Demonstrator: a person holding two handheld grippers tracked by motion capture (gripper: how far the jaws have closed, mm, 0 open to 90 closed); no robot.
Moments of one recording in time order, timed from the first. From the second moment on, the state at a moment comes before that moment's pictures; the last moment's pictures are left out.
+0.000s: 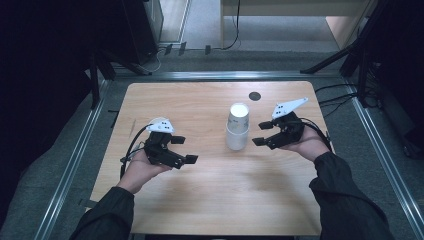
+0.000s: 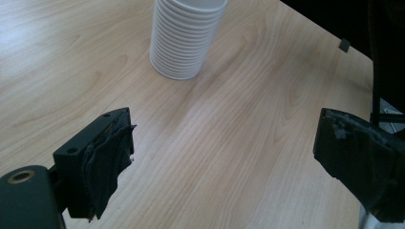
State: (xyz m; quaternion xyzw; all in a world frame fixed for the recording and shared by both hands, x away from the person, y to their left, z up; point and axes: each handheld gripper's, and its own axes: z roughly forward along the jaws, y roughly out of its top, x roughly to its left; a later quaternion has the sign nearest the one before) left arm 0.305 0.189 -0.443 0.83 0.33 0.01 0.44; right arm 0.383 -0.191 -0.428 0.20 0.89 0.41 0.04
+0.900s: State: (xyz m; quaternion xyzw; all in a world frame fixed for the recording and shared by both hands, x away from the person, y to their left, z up) left arm 0.291 0.183 -0.448 0.84 0.31 0.00 0.45; right arm 0.441 -0.148 -0.385 0.13 0.93 0.35 0.03
